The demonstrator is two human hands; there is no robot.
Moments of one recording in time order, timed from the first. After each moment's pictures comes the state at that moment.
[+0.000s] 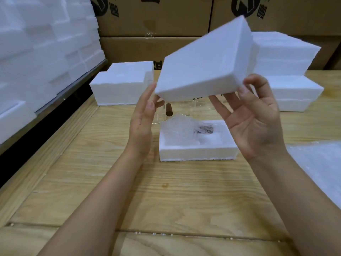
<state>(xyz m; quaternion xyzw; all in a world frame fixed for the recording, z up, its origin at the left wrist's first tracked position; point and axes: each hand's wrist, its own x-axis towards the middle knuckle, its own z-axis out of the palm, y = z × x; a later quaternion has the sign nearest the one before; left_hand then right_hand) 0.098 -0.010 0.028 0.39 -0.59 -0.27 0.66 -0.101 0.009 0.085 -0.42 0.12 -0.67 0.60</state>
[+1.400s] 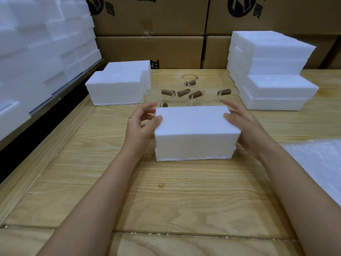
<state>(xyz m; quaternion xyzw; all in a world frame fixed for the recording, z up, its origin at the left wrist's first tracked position) 0.102 -0.014 0.016 0.47 -0.52 -0.35 0.63 -0.148 -0.035 0.037 -0.55 0.43 -0.48 0.53</state>
